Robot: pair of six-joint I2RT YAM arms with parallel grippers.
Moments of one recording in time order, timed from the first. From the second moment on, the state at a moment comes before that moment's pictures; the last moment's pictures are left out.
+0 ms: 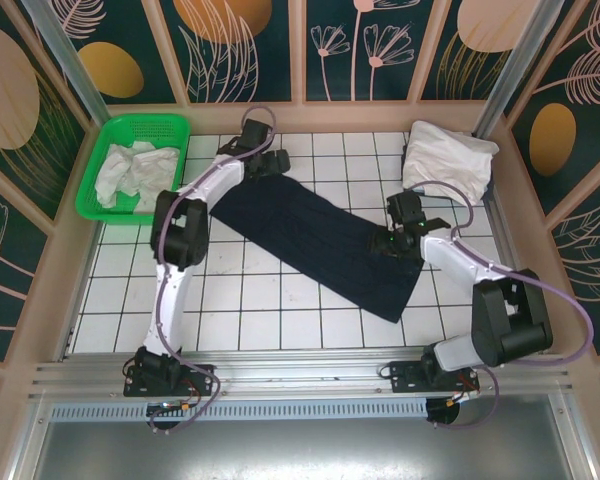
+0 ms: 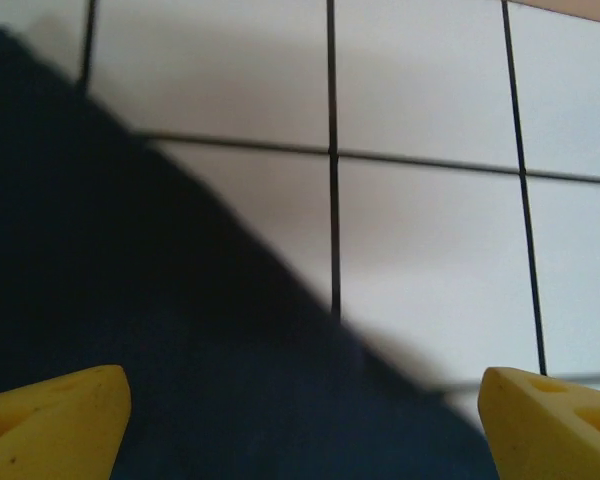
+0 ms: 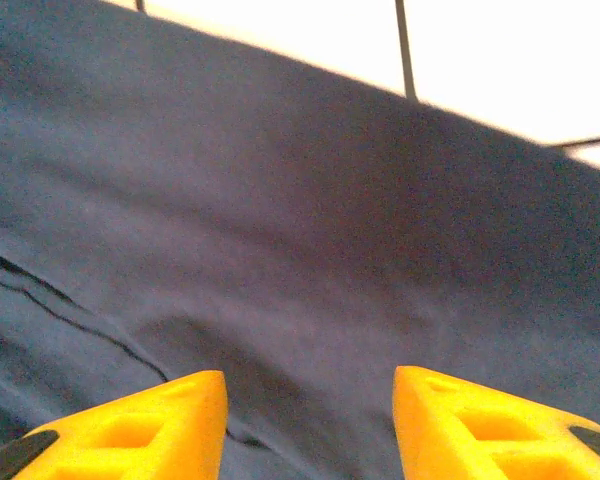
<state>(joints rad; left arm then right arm) -0.35 2.33 1.96 -0.49 0.00 -0.48 0.32 1.45 0.85 -0.49 -0.03 0.41</state>
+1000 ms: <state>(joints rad) -0.36 2.67 2.26 -0.19 0.36 -0.59 0.89 1.43 0.81 -0.44 -0.08 0.73</state>
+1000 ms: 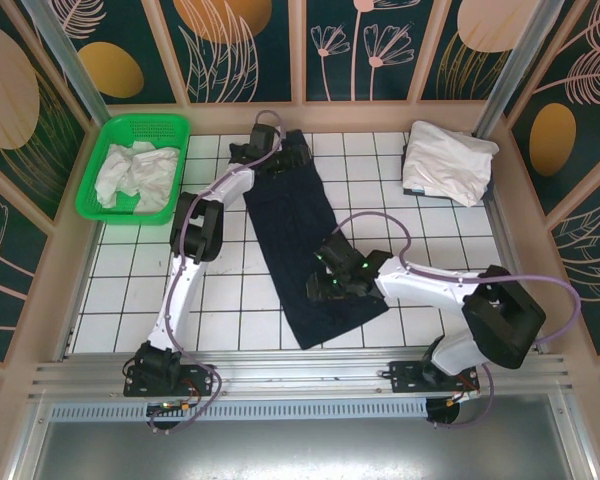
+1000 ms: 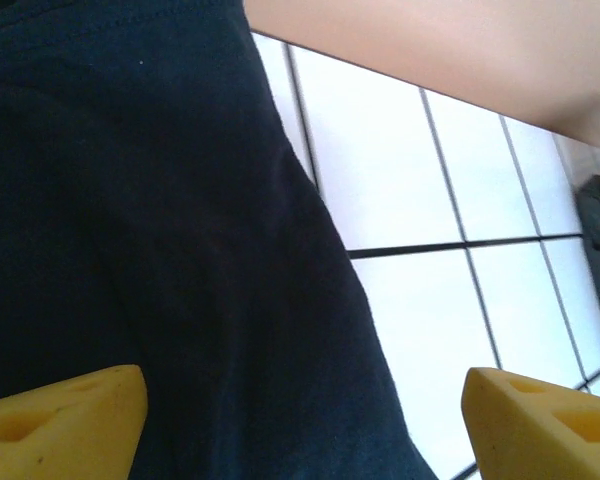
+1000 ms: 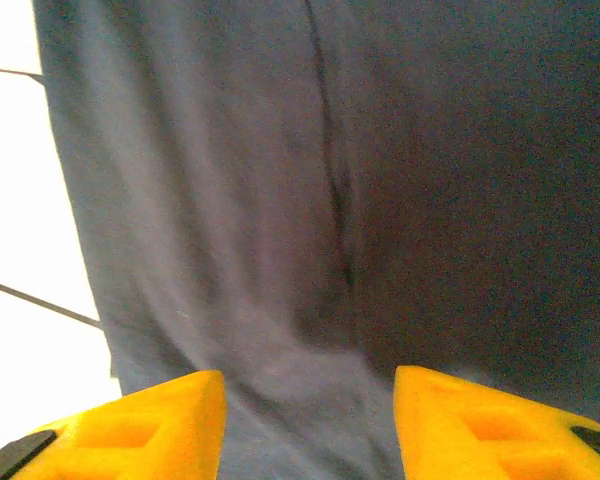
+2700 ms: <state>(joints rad) -0.77 0.98 0.33 -0.33 0.02 -0.97 1.15 1.39 0.69 -0.47 0.08 0.93</state>
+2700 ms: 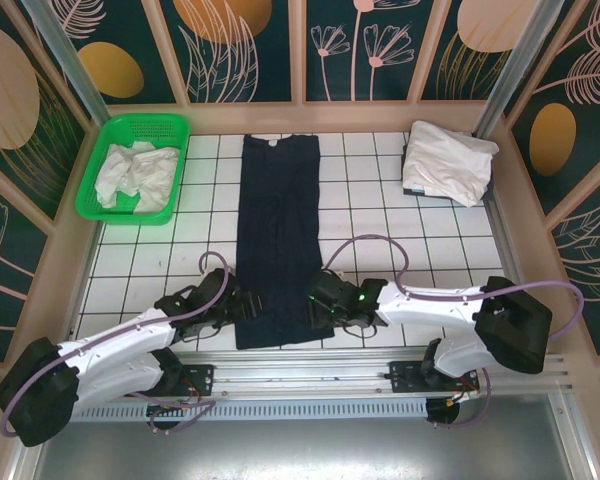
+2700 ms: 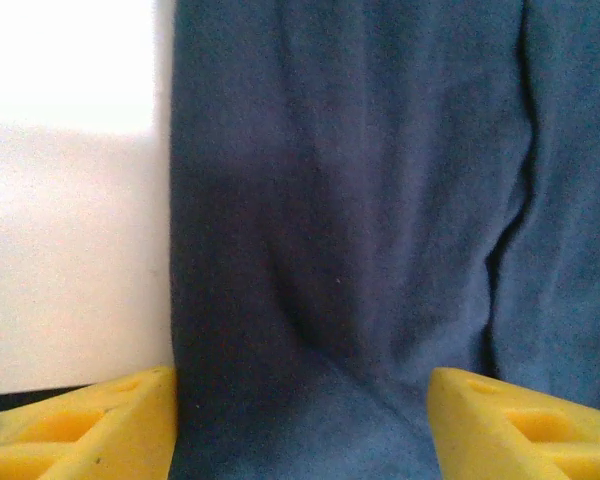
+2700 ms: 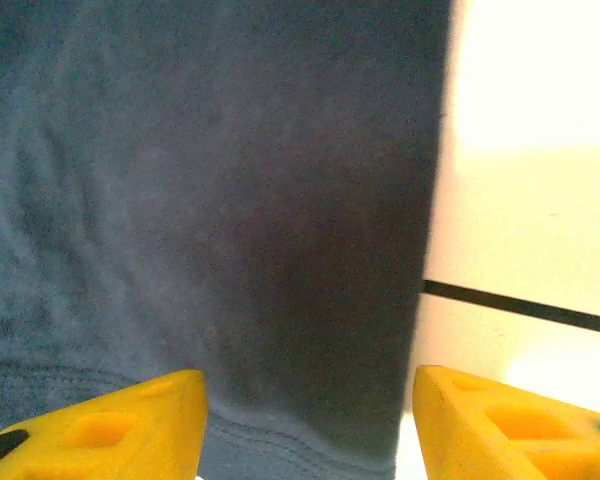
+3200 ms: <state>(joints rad) -0.78 0.87 0.22 -0.28 0.04 -1.04 1.21 1.55 0.79 -0.58 0.20 0.90</state>
